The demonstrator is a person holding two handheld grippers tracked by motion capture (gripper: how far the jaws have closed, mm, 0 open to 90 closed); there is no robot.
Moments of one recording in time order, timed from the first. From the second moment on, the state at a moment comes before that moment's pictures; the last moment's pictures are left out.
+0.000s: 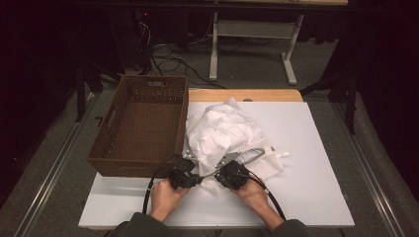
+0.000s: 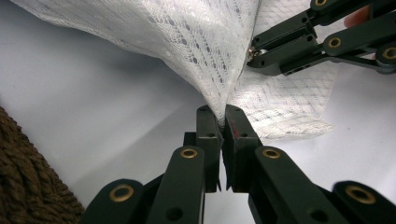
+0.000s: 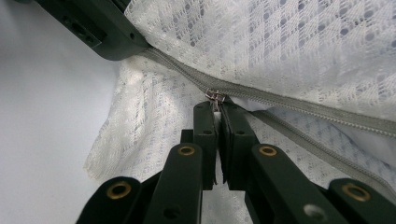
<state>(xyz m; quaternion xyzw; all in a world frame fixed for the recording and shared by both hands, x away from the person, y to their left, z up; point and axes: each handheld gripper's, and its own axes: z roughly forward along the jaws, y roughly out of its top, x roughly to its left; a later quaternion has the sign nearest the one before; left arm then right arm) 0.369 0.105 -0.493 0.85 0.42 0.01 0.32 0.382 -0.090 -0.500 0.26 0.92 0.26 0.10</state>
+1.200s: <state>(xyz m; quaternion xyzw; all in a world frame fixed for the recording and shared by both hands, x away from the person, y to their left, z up) 0.371 0.095 -0.502 0.86 0.42 0.01 0.31 0.388 -0.109 -0.500 0.28 0.92 0.27 0.09</state>
